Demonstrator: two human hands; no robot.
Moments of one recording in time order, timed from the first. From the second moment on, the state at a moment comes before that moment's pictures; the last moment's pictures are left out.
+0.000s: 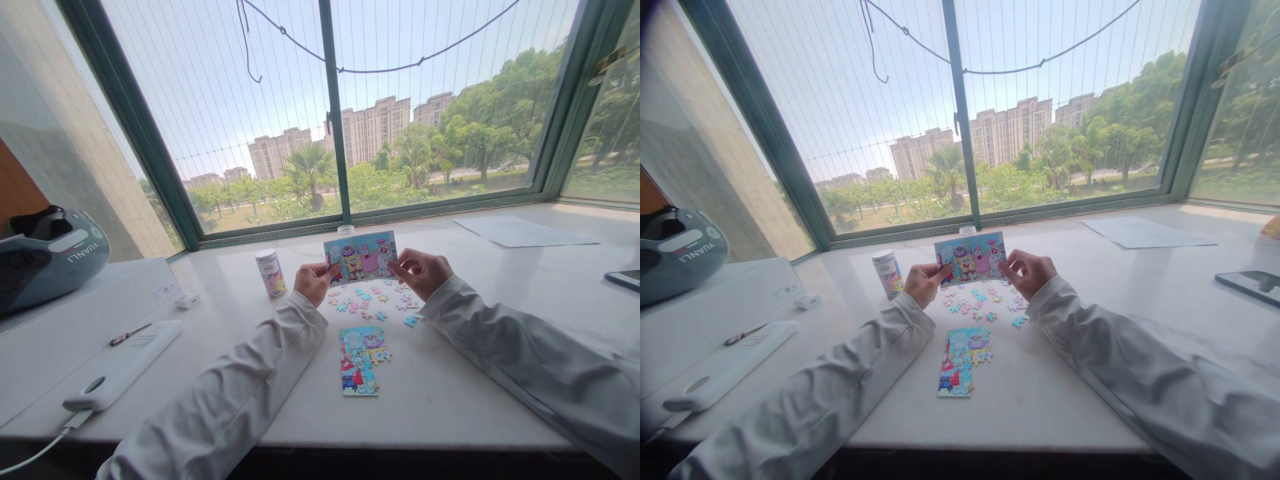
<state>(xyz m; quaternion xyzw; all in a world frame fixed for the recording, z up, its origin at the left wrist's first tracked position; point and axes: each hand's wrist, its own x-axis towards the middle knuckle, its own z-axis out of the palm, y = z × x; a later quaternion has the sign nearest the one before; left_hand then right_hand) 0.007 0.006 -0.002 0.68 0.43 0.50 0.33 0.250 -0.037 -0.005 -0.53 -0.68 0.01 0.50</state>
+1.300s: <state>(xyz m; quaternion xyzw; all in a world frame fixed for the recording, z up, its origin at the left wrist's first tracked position) 0.007 0.000 0.002 0.67 0.43 0.50 0.34 0.246 -0.042 -0.008 -0.54 -0.67 -0.01 0.50</state>
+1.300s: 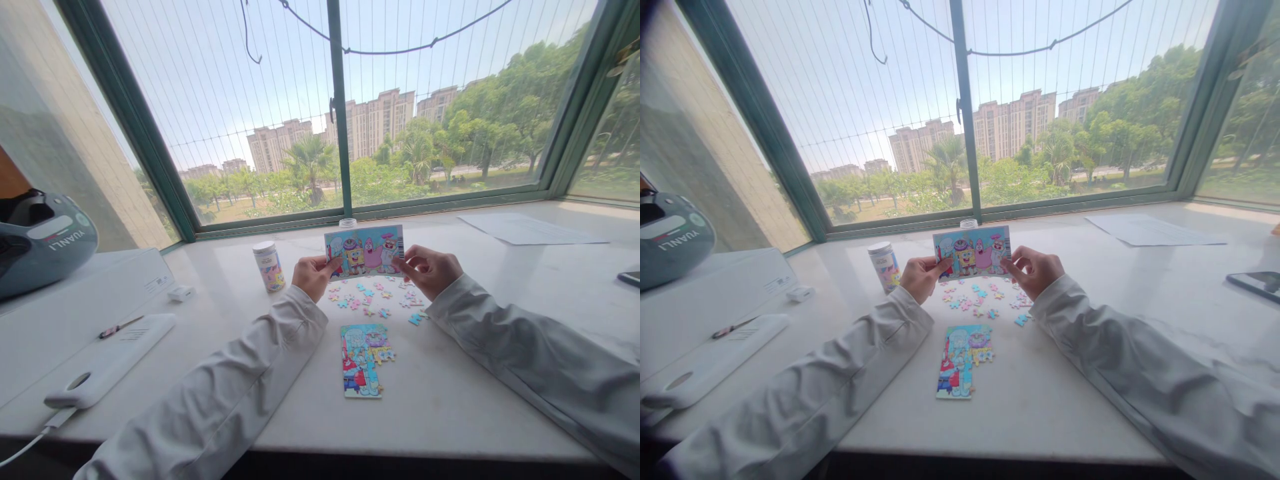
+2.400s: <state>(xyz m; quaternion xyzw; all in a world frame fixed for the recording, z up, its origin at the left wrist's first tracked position) 0.010 -0.002 0.008 0.67 0.36 0.49 0.42 0.257 -0.031 -0.009 -0.43 -0.68 0.27 0.53</state>
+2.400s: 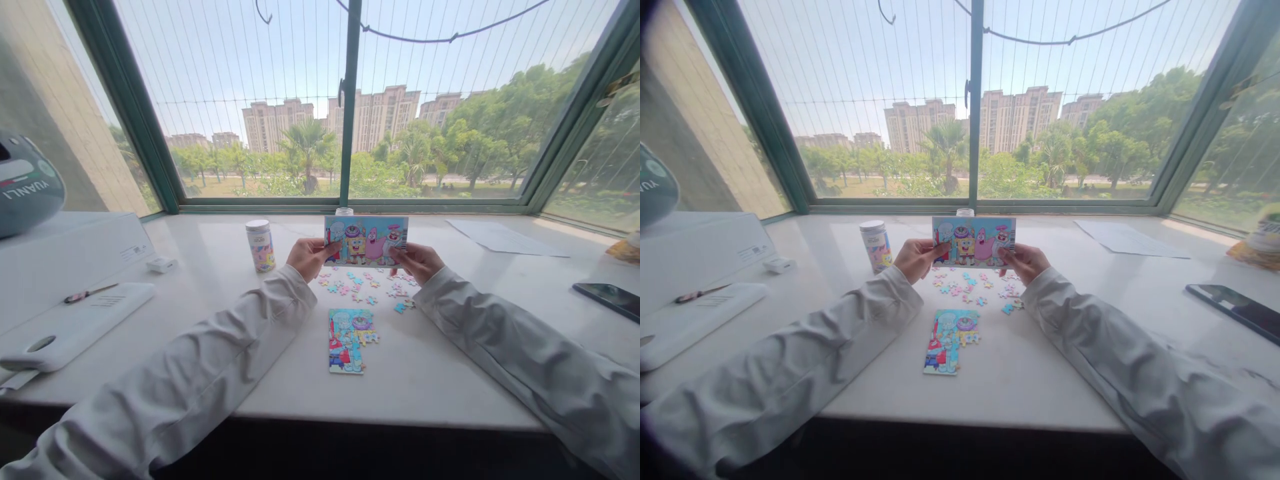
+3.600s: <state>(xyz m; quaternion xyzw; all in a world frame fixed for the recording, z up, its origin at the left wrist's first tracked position) -0.003 0.010 0.003 0.68 0.48 0.49 0.26 0.306 -0.033 0.032 -0.59 -0.74 0.02 0.33</state>
